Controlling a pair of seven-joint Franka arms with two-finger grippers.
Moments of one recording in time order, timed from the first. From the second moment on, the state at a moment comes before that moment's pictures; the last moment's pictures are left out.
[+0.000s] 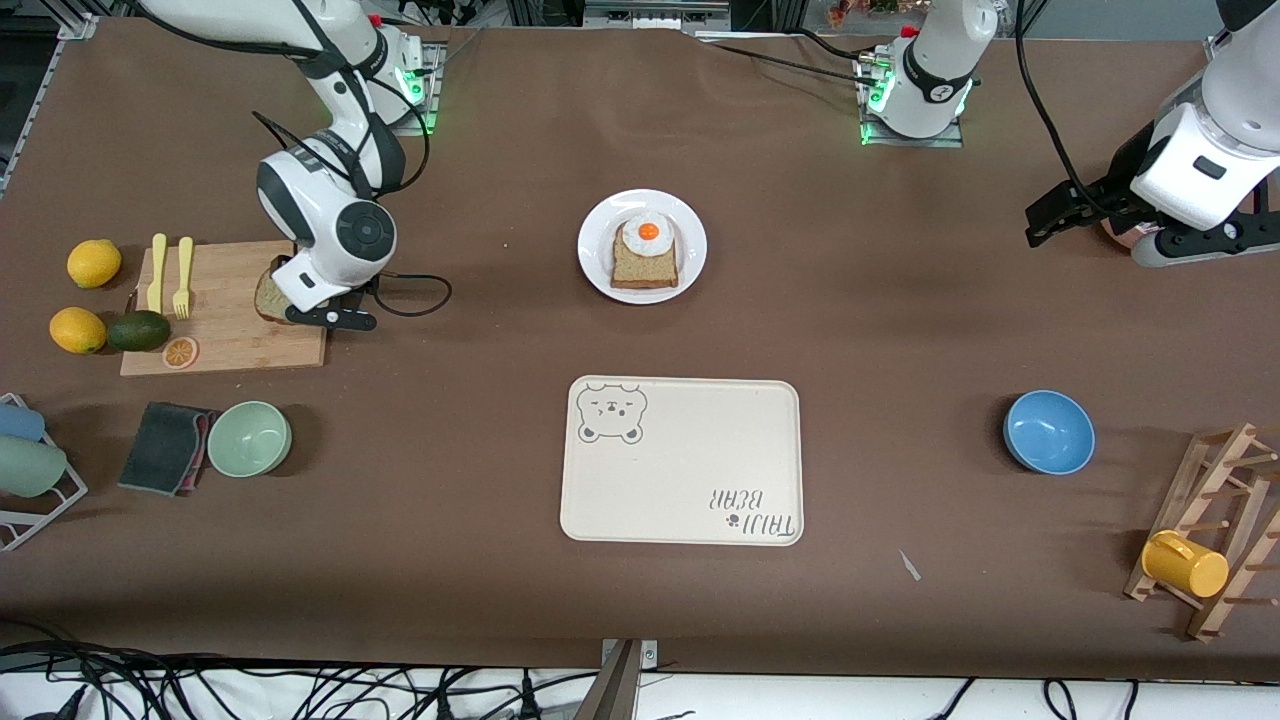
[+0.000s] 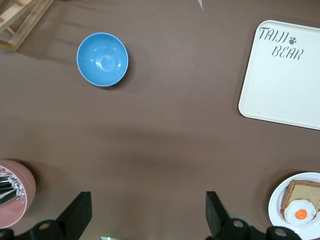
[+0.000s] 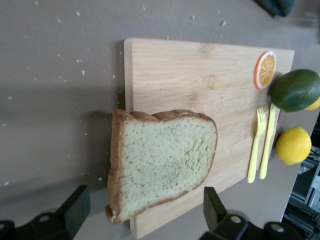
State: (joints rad) left arm 0.02 -0.04 -0.12 -1.68 0.00 1.55 -0.27; right arm 0.08 0.28 0.19 -2.32 -0.73 2.08 0.80
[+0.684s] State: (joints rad) left arm 0.02 -0.05 -0.13 -1.68 0.00 1.55 -0.27; right arm 0.08 0.33 0.16 -2.32 -0.74 2.10 0.85
